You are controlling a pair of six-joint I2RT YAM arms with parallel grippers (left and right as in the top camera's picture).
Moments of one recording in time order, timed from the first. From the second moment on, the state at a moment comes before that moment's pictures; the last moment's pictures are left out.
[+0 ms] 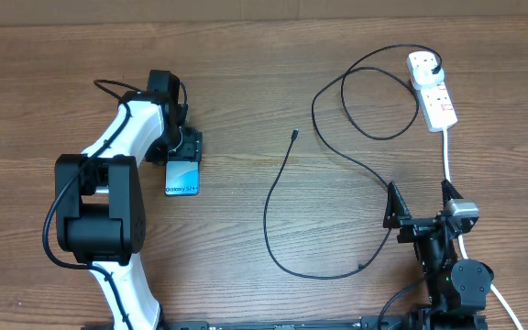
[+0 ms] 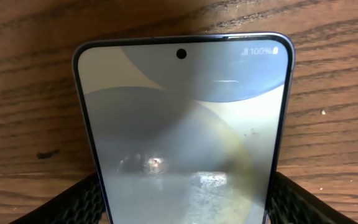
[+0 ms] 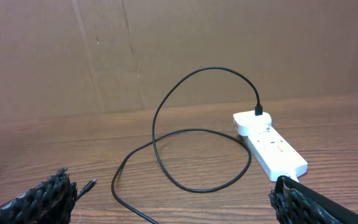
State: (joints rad) left arm -0.06 2.07 1.42 -0.85 0.01 -0.07; right arm -0.06 0.01 0.02 -0.02 -0.15 0.12
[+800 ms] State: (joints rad) left arm -0.06 2.07 1.42 -0.85 0.01 -0.07; right arm -0.06 0.01 0.02 -0.02 -0.15 0.12
